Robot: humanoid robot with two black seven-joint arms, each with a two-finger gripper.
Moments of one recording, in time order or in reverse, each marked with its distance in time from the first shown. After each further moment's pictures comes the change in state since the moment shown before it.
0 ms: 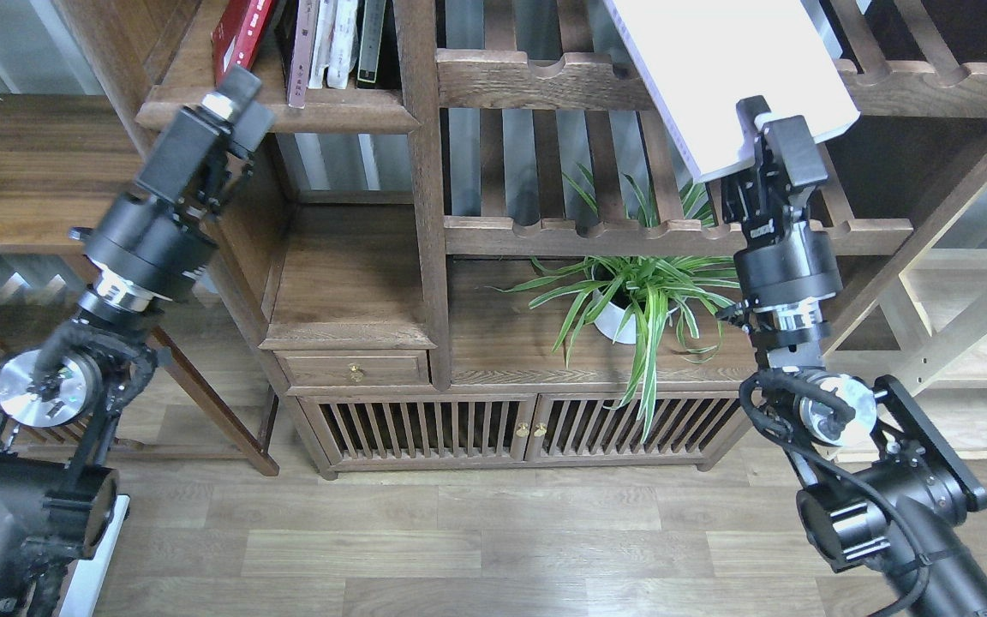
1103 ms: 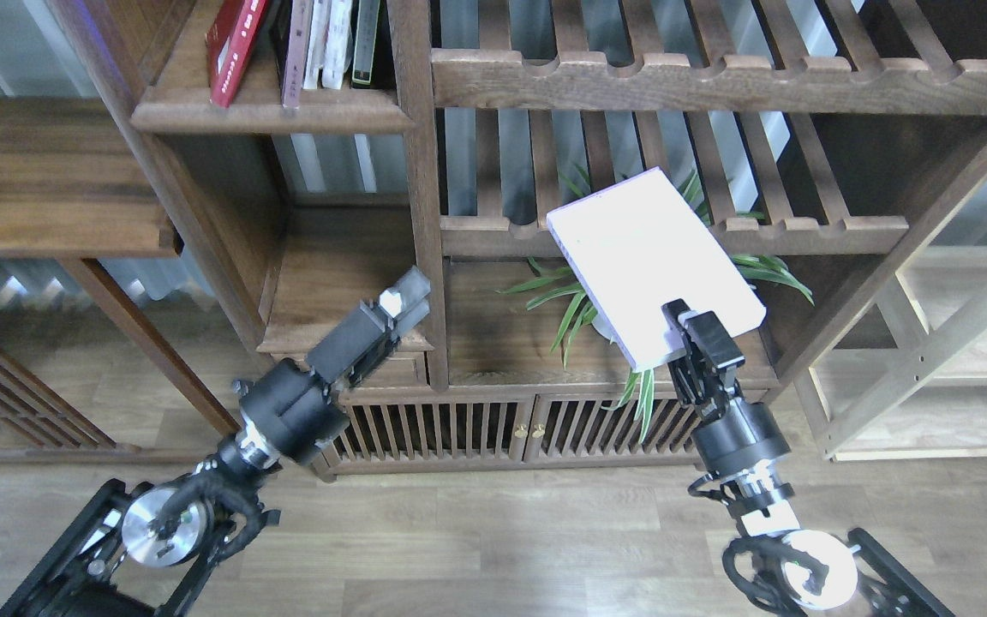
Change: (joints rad) left arm 0.316 -0.072 0.256 -0.081 0.035 0.000 0.000; right arm -0.319 0.008 -0.144 0.001 -0.067 0.000 -0.011
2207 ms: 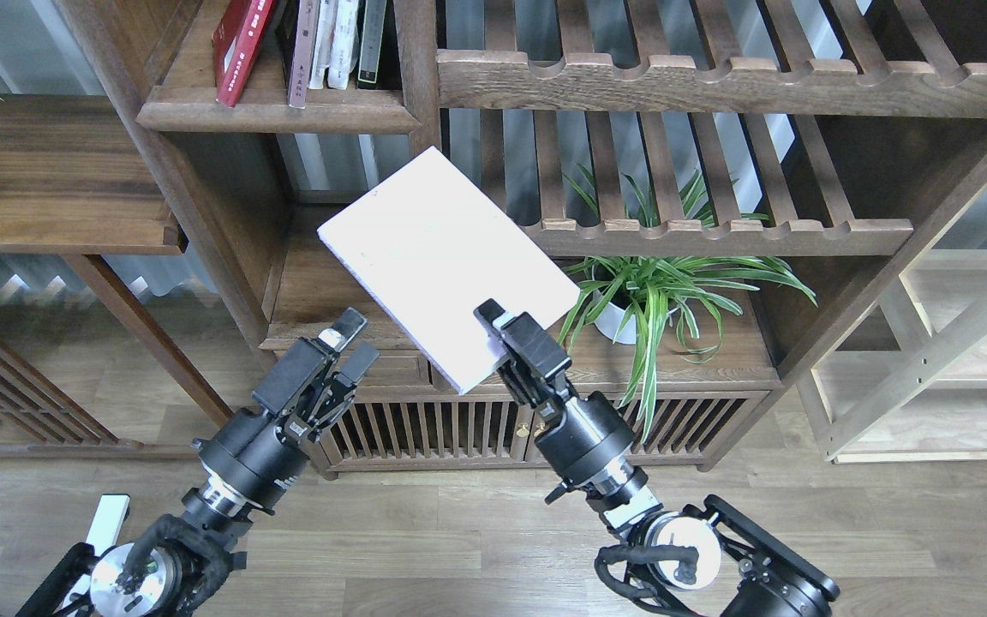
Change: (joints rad) left arm 0.071 0.020 -0.066 0.044 -0.131 0.000 -0.007; right arm 0.185 0.154 -0.306 -0.006 -0.074 0.000 -0.003
